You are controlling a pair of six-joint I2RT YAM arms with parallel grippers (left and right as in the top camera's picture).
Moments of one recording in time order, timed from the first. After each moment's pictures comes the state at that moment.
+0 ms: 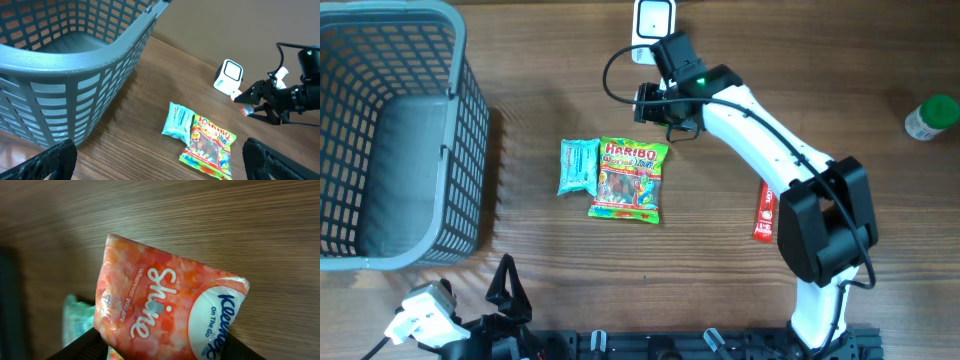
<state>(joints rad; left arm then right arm) 0.27 0.02 0.86 -1.19 0.13 -0.34 0.49 2.05 1.65 -0.68 -0.18 0.61</state>
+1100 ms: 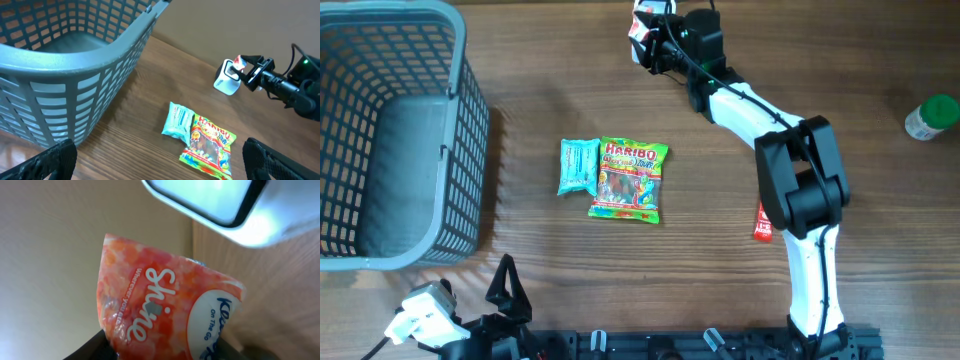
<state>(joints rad) 0.27 0.02 0.86 -1.19 0.13 -0.34 0.36 2.35 1.65 0.44 -0.36 1.96</state>
